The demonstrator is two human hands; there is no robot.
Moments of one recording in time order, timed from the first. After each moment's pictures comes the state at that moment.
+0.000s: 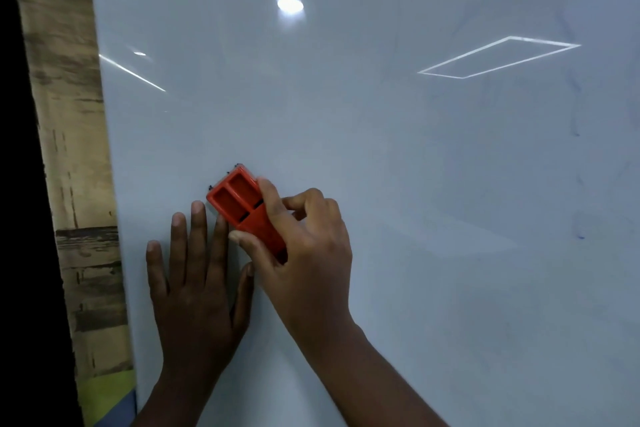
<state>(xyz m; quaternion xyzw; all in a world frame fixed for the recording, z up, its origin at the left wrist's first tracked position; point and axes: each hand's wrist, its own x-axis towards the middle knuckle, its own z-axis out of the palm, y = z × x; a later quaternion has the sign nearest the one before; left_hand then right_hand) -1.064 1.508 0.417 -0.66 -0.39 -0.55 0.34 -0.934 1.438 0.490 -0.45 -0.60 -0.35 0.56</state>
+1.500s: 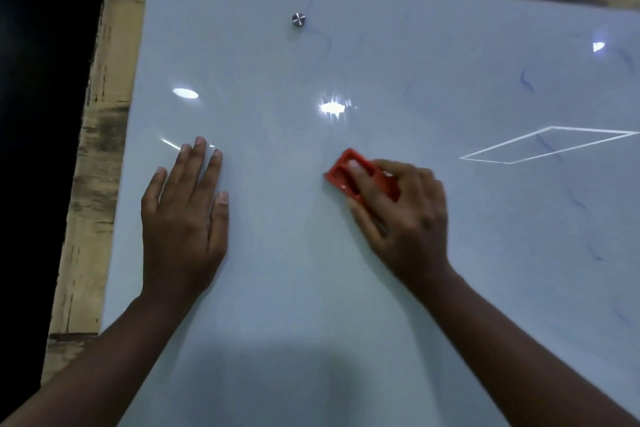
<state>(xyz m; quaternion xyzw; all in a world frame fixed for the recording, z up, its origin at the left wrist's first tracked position) -1.048 1.522 0.632 -0.58 -0.32 -0.63 0.41 -0.753 1.463 0.665 -0.26 -0.55 -0.60 0.52</state>
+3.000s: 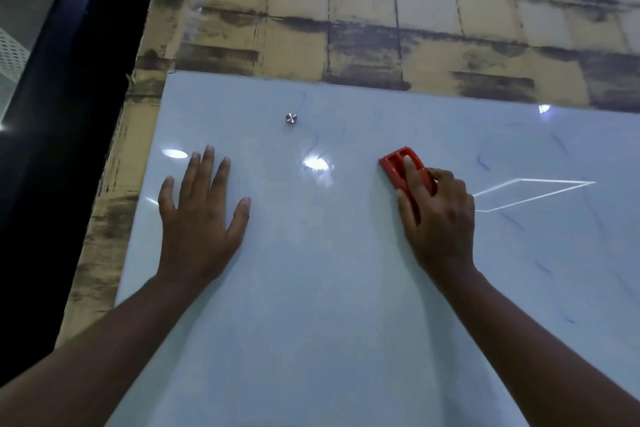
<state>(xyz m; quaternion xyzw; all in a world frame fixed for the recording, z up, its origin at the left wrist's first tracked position) -1.043 1.521 0.742 -0.57 -0.36 -0.62 0.41 -0.698 1.455 0.762 -0.39 -0.43 -0.61 0.54</state>
